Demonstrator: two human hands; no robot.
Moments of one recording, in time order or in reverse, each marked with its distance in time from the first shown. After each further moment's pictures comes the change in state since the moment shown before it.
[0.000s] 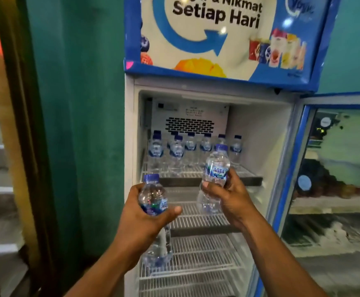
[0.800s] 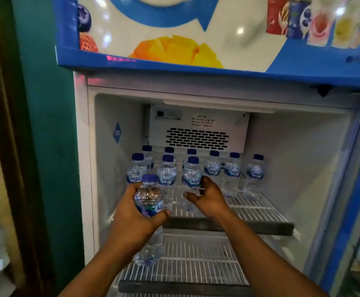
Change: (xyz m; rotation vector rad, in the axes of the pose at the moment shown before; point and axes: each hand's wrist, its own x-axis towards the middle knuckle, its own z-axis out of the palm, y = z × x) left_hand 0.182 -0.035 0.084 0.200 0.259 0.107; right_hand 0.255 0.103 -0.032 -0.498 -0.205 -0.056
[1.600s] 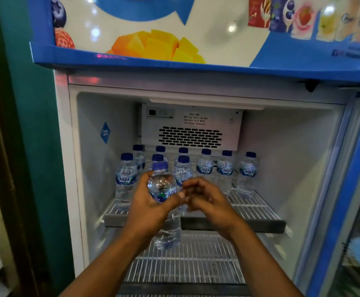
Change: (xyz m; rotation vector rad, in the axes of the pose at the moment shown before) left_hand 0.007 0.023 0.051 -0.186 -0.094 0.055; right_hand -0.061 -0.040 -0.043 0.268 -0.277 -0.116
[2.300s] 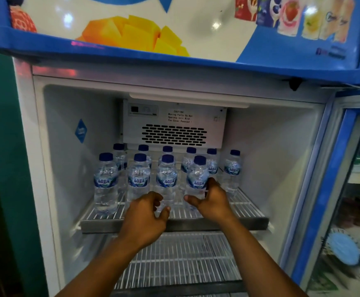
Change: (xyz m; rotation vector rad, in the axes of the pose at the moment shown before) left_hand 0.040 -0.079 0.008 0.772 -0.080 0.160; right_hand 0.026 0.054 -0.043 -0.468 0.426 0.138
